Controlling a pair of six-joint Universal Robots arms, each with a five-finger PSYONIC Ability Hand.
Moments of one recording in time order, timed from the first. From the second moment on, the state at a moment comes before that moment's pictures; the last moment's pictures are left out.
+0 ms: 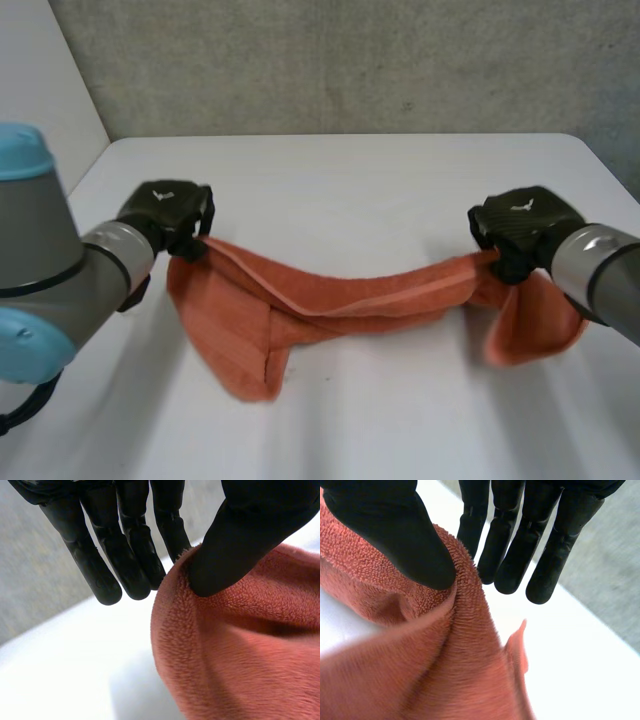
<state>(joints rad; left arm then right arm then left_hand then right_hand) 4.36 -1.89 -1.48 3.09 -1.49 3.33 1.86 -1.37 1.51 0.26 1.40 2.68 1.12 1.20 1.19 1.20 0.96 0.95 1.17 1.18 1.19 0.97</state>
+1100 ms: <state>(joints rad) 4.41 -1.96 -1.71 3.58 -1.49 3.42 1.68 -1.08 1.46 0.16 1.25 2.57 1.12 1.20 1.19 1.20 0.96 0.43 0.48 0.48 0.48 0.31</state>
